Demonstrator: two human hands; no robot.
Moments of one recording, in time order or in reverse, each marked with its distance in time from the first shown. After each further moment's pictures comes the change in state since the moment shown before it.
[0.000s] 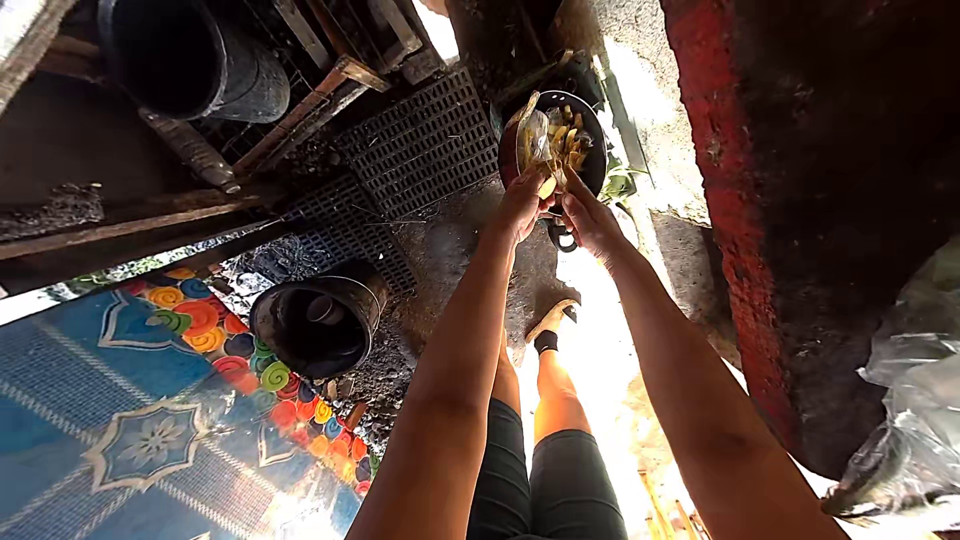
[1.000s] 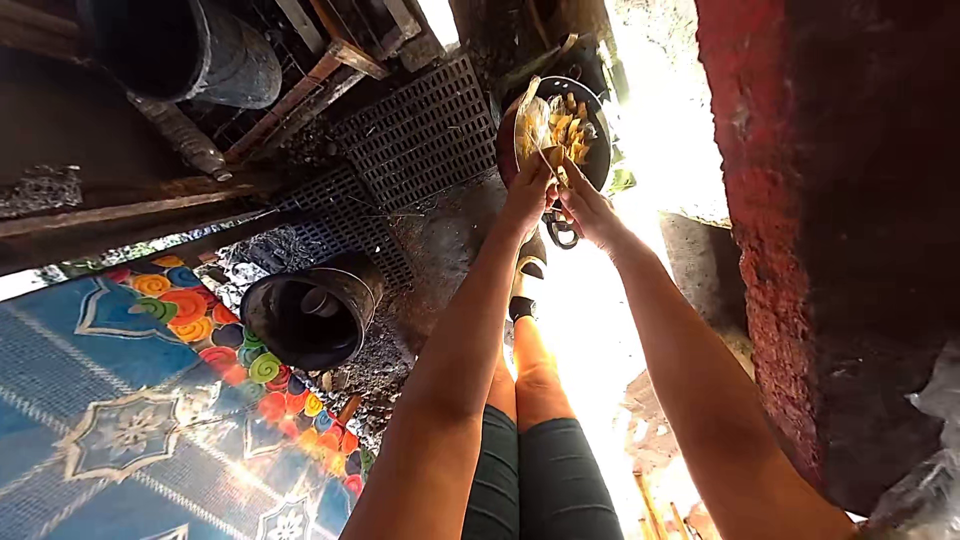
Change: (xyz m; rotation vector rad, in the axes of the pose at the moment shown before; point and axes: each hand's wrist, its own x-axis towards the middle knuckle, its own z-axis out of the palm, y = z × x) left_hand 0.009 -0.025 0.006 0.030 -0.030 0.226; right_hand 0.007 0.001 -0.005 0.181 -0.053 -0.051
